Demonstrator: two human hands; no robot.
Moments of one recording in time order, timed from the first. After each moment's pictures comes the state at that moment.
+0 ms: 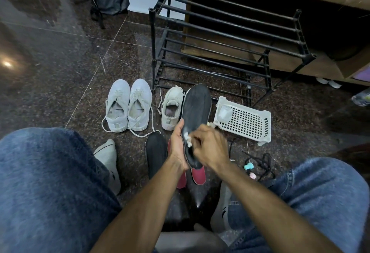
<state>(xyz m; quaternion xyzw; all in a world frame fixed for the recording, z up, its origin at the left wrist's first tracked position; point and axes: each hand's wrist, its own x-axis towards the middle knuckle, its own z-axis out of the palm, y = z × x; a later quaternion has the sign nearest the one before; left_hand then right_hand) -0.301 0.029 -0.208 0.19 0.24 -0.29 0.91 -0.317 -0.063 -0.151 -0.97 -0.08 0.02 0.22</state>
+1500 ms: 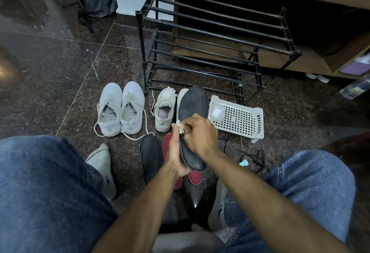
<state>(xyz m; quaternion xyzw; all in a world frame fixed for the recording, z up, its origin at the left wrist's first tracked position) -0.314 0.017 -0.212 0.19 0.23 -0.33 0.90 -0.297 -0.053 -0.140 -0.97 0.00 0.01 0.23</state>
